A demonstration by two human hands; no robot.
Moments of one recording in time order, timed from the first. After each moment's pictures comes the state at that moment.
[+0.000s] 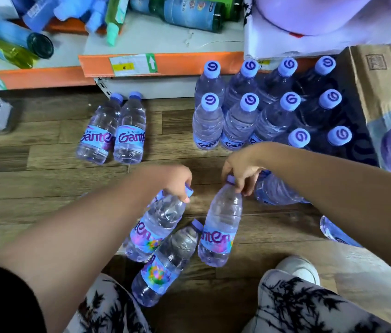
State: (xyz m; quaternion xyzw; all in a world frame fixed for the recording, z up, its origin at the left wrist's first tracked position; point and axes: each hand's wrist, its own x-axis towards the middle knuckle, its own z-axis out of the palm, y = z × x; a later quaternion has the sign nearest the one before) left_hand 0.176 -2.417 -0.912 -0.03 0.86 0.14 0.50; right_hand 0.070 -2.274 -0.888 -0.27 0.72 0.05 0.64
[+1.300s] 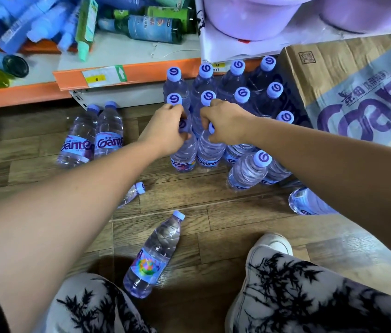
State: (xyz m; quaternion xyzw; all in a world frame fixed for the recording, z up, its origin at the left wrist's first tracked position) left_hand 0.142 -2.379 -0.835 -0.12 0.96 0.22 0.07; right_hand 0.060 -2.242 -0.821 -0.40 0.88 -0.04 0.23
